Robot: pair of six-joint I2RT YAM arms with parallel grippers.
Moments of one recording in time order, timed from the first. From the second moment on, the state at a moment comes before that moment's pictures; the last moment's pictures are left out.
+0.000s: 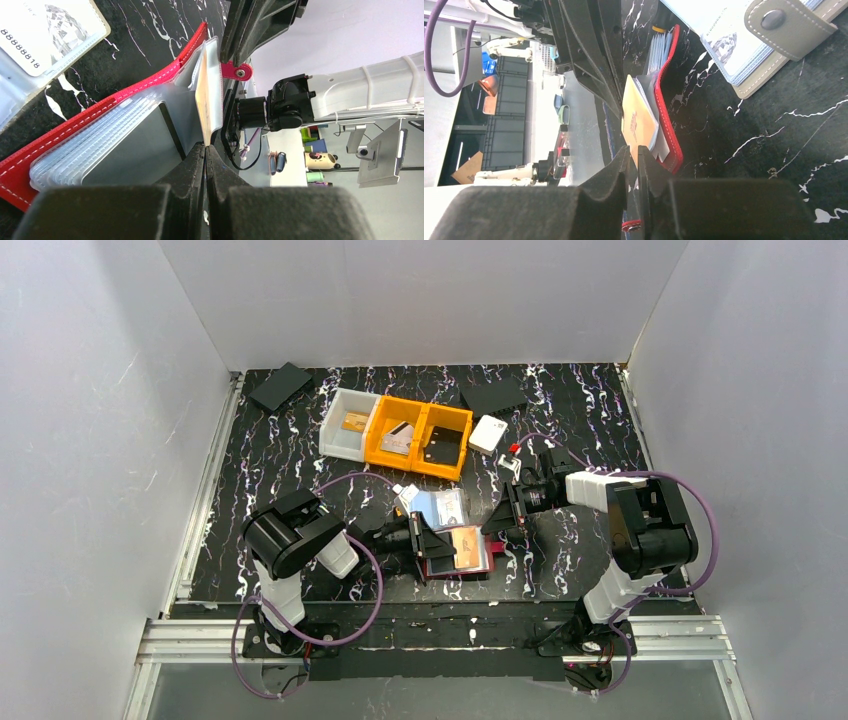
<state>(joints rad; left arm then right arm) -0.77 1.86 0.36 1.30 0.59 -1.09 0.20 1.68 0.78 -0.38 -1.31 -0.11</state>
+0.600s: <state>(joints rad) -0.77 1.86 0.38 1.30 0.61 -1.09 0.20 1.69 0.79 -0.40 -1.28 -0.13</state>
